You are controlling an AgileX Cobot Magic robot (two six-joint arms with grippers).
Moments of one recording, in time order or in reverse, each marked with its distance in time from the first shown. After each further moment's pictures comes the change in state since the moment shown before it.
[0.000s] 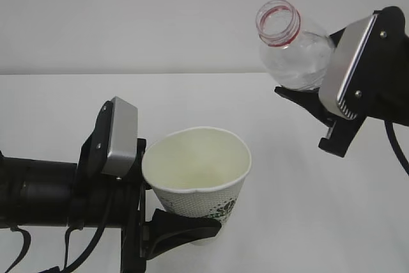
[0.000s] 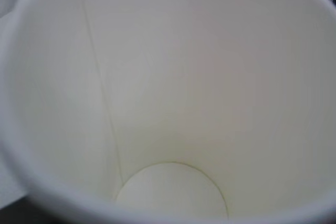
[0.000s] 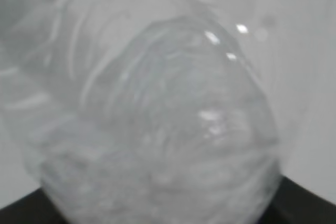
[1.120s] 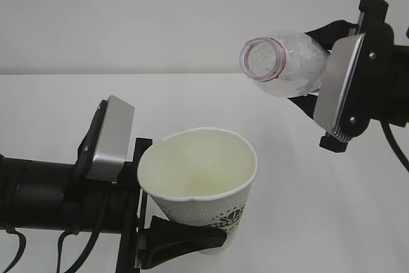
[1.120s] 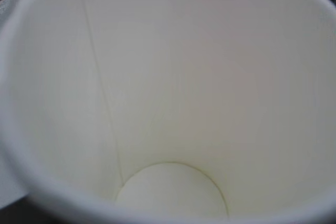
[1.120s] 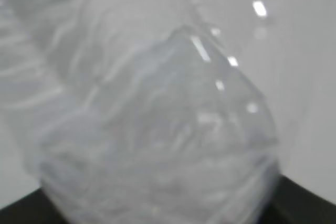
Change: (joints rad) left arm 0.000 0.000 0.000 0.054 -0.109 0.000; right arm 0.002 0.013 -0.011 -0.008 -0.064 -0.245
